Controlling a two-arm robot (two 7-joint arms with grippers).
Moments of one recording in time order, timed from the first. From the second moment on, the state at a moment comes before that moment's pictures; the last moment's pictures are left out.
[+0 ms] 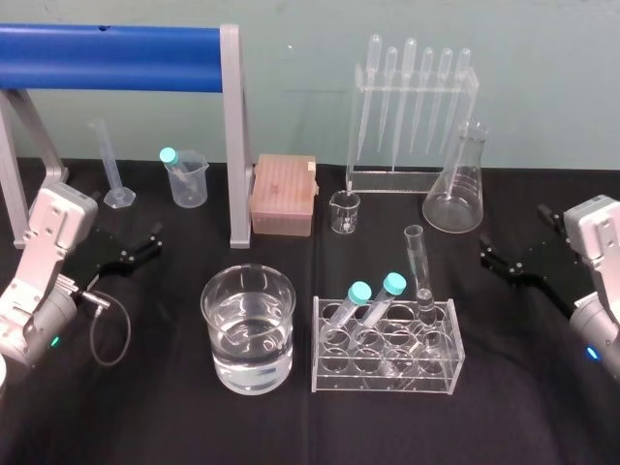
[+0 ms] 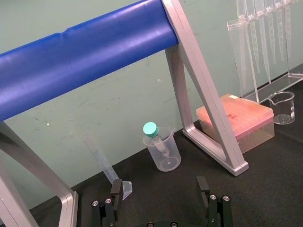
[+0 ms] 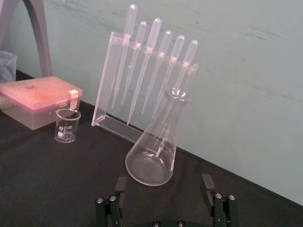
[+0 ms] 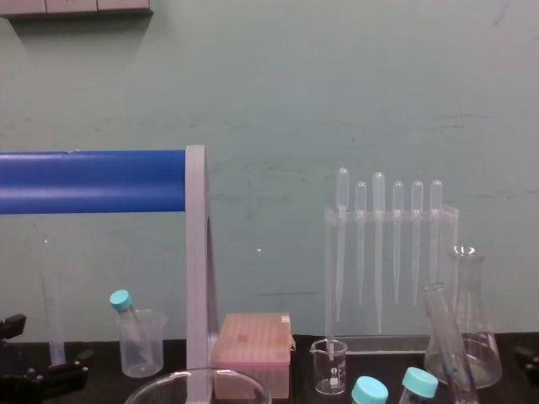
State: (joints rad) left arm -0.20 0.60 0.45 -1.41 -0.25 -0.12 0.03; right arm 0.20 0.60 -0.45 -1.41 0.25 -0.12 -0.03
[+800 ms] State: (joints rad) left arm -0.20 0.60 0.45 -1.41 -0.25 -0.12 0.03; right arm 0.19 0.63 -0.32 -1.57 0.60 -0.27 0.48
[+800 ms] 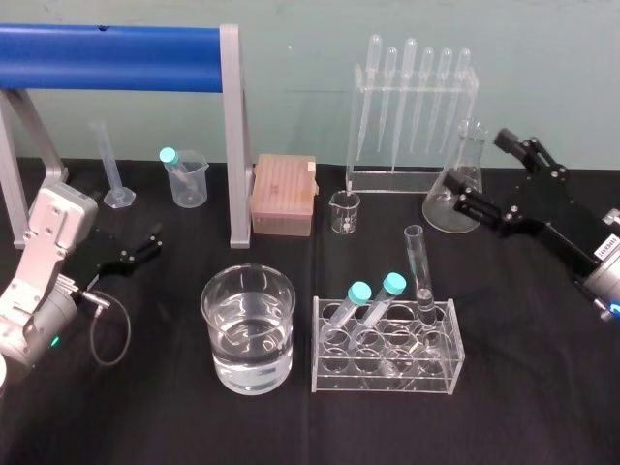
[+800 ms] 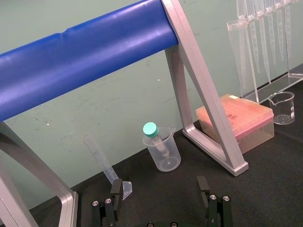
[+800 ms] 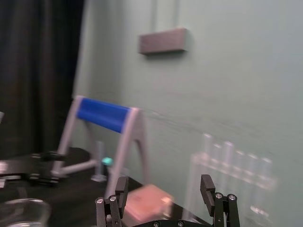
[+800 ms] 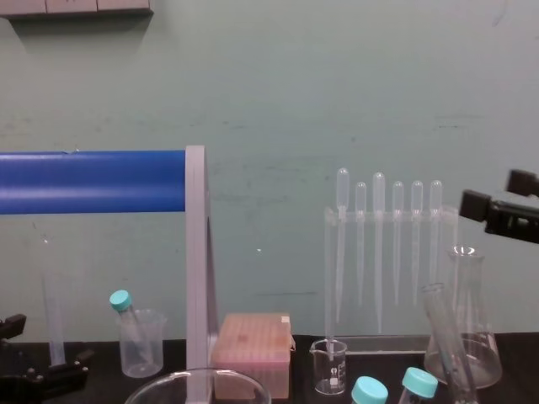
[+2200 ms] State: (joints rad) left arm -0.20 0.60 0.45 -1.41 -0.25 -0.12 0.03; right arm 0.26 0.63 -0.42 -1.49 0.60 -0.06 0.69
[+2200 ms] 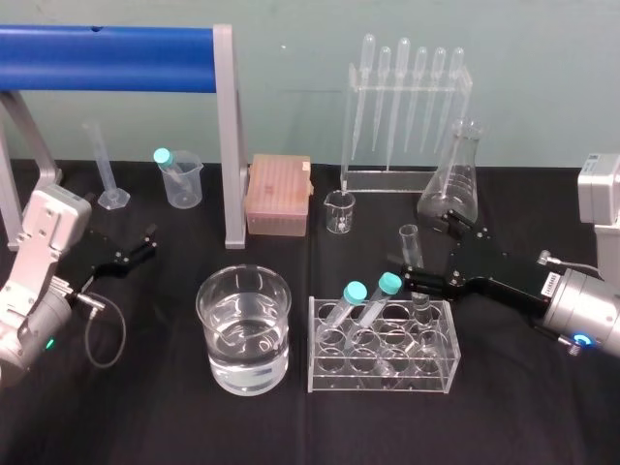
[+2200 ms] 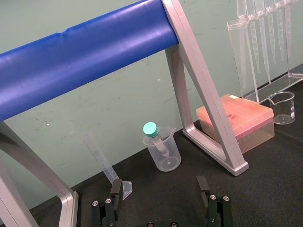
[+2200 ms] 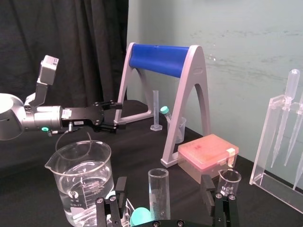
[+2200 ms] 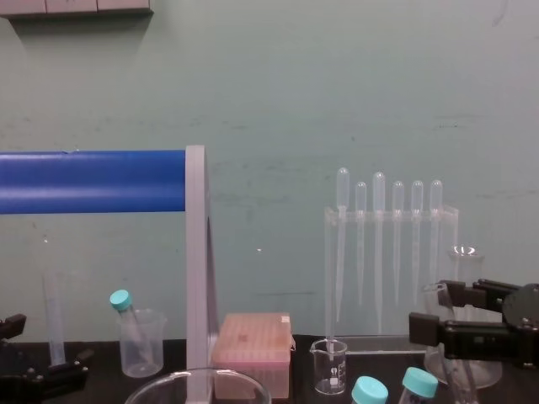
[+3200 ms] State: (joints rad) left arm -0.20 0.60 0.45 -1.41 -0.25 -0.12 0.03; right arm 0.28 0.62 -0.44 -1.47 0.60 -0.04 0.69
